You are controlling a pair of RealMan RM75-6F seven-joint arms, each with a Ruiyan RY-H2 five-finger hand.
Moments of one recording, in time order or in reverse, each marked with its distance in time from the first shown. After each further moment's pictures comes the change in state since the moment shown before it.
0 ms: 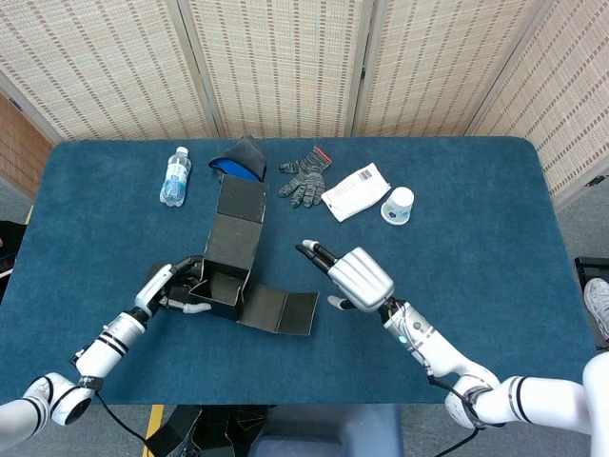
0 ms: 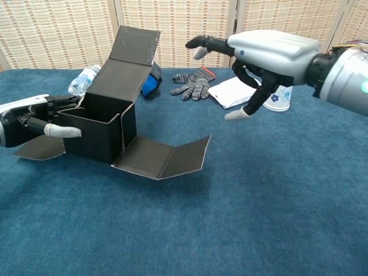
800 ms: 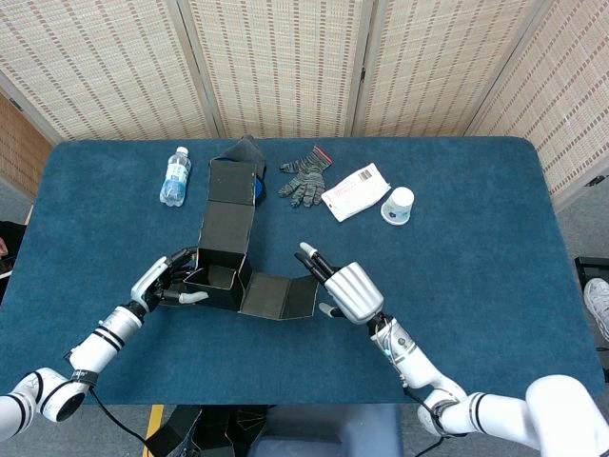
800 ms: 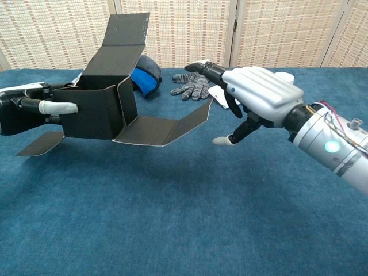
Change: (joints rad) left arm -0.021 0.111 -0.052 -0.166 -0.025 -0.083 -0.108; right arm -0.094 -0.354 0.025 0.376 -0.116 0.121 0.068
